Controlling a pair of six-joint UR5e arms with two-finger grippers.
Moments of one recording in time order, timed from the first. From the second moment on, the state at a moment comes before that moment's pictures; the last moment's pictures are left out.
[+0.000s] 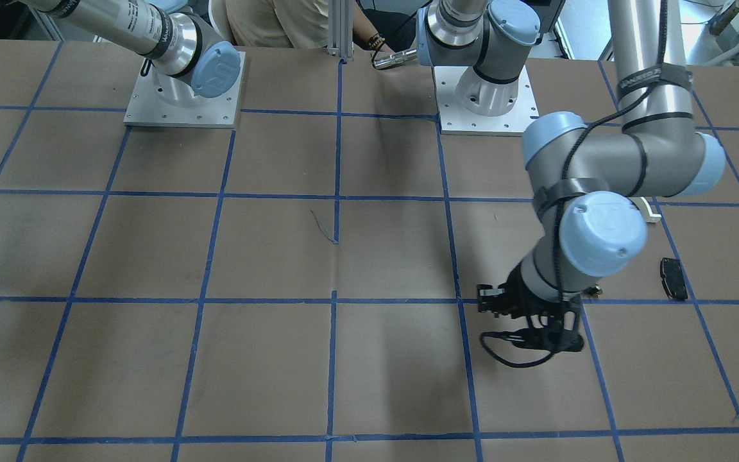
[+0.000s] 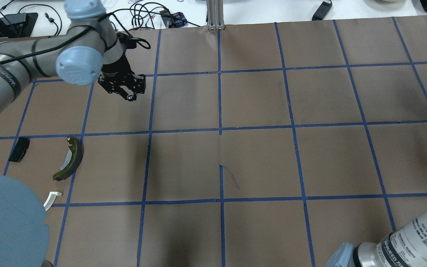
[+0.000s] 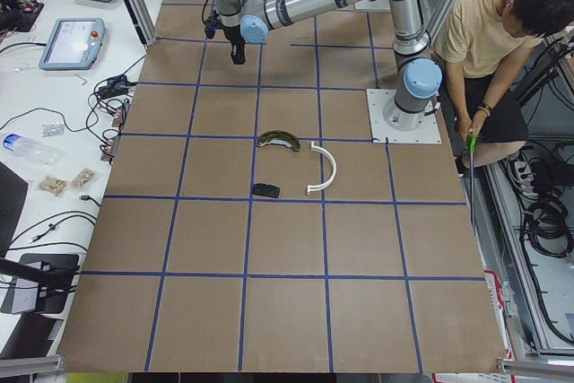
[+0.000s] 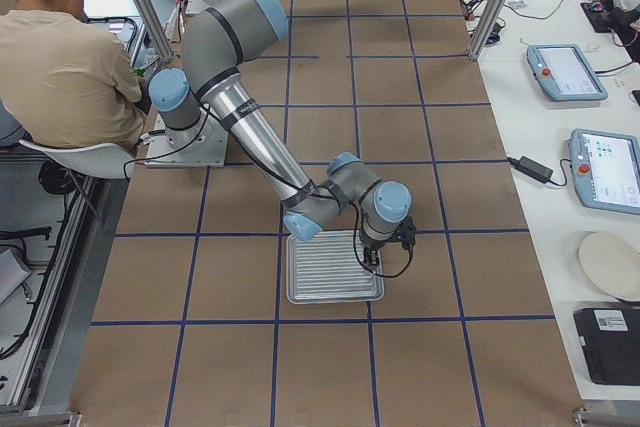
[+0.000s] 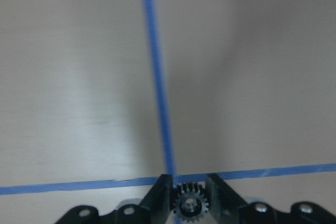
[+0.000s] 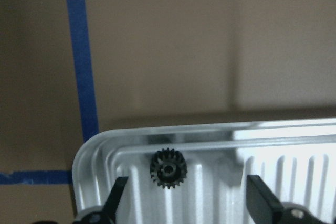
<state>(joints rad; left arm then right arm) -1.47 -1.99 -1.56 -1.25 1.59 0.17 0.76 -0.91 1.49 -2.12 -1.63 -0.81</state>
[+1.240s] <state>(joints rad) -0.96 -1.98 -1.77 -1.13 1.64 0.64 0.77 -0.90 1.49 -2.17 -1.61 -0.80</state>
